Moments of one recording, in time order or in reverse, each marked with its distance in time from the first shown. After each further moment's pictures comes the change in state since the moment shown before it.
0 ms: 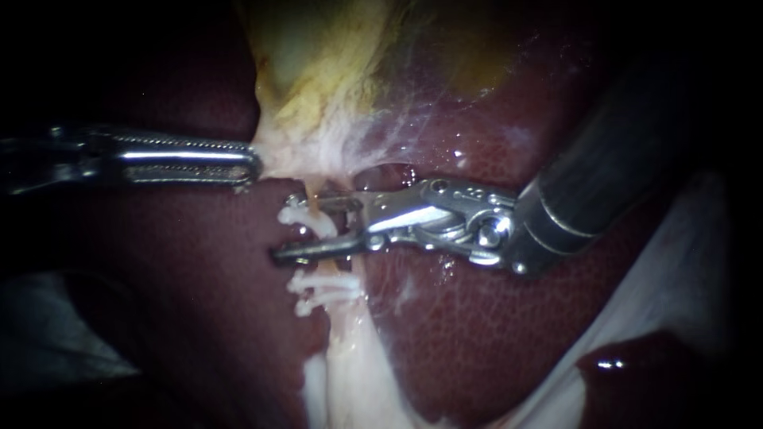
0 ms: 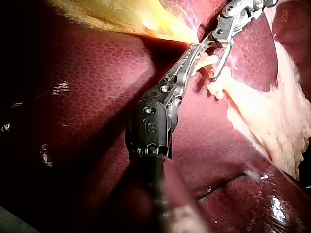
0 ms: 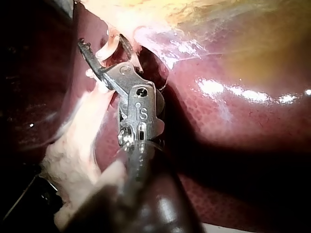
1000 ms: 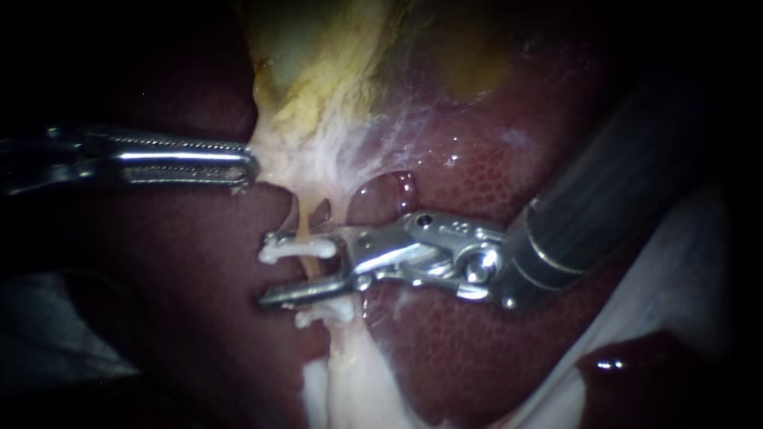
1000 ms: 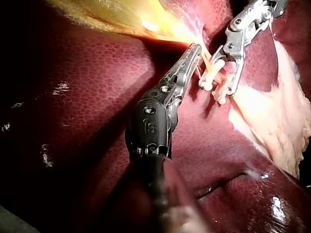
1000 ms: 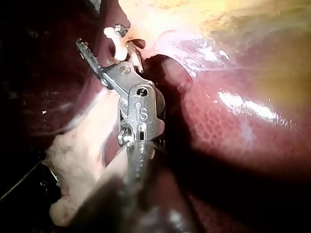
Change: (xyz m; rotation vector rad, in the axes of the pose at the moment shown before) right arm -0.001 -0.004 0.005 0.202 -0.026 -0.133; left arm 0.000 0.000 0.000 0.001 0.000 0.000
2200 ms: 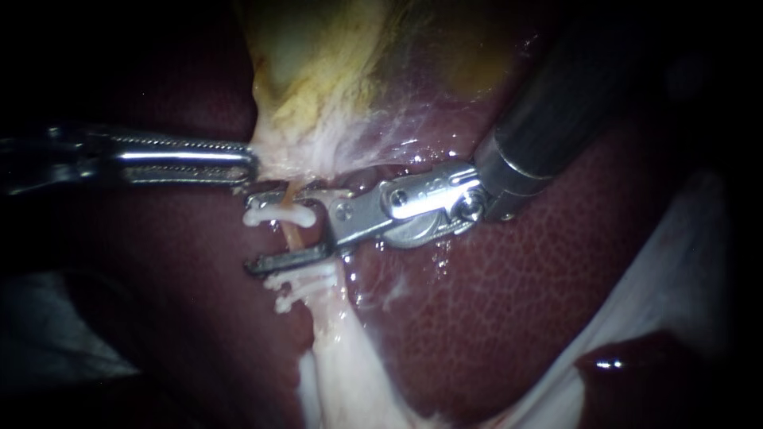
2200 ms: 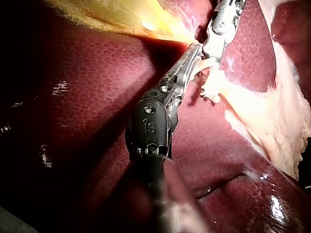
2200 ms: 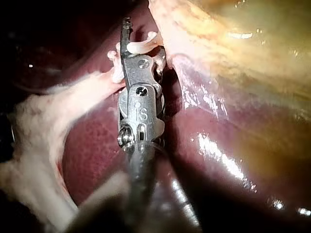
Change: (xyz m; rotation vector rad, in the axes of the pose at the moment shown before) right arm 0.000 0.004 -0.001 -0.114 0.031 -0.089; left arm 0.000 0.000 0.000 0.002 0.000 -0.001
